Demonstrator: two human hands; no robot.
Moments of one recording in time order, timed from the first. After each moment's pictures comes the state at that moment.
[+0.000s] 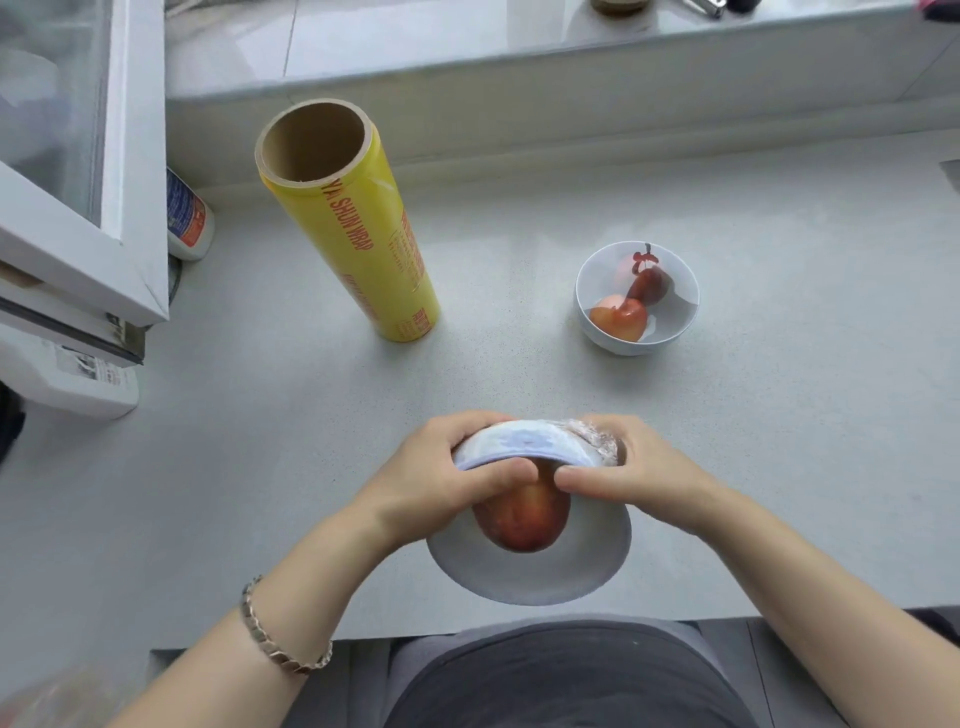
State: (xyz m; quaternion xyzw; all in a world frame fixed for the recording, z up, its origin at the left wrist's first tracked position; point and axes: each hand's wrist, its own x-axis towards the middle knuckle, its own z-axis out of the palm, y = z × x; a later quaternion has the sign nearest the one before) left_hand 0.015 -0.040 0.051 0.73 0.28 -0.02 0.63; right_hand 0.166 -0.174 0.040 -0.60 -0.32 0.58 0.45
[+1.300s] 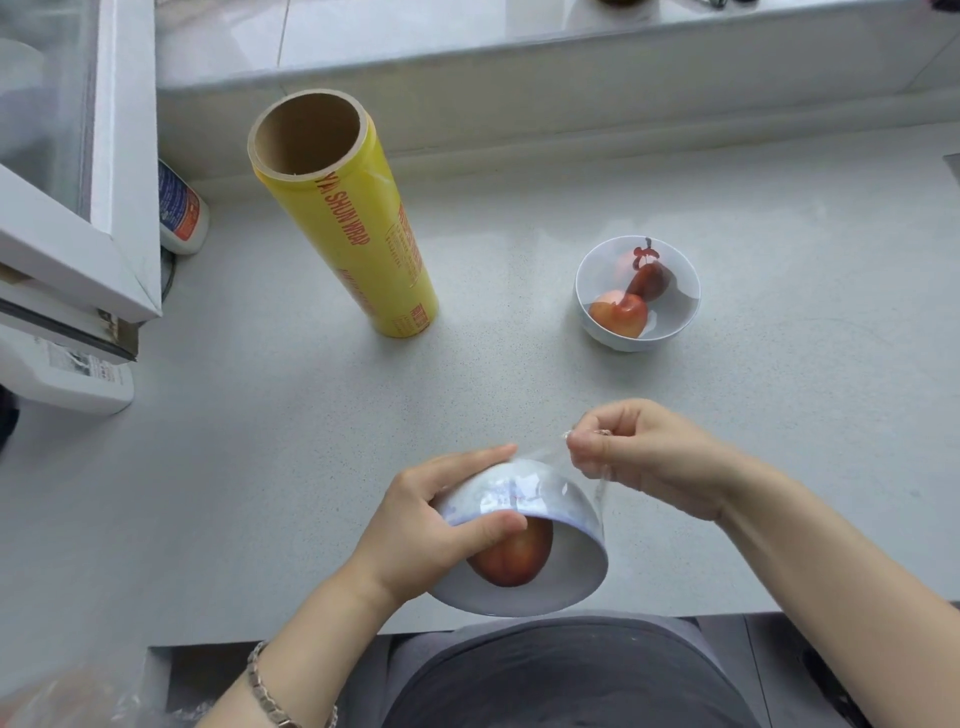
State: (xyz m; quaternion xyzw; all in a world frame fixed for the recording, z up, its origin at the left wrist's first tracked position) left_hand -0.013 -0.066 0.033 0.71 0.32 0.06 0.62; right_hand 0.179 -0.170 0.043 -0.54 -0.19 0.67 0.47
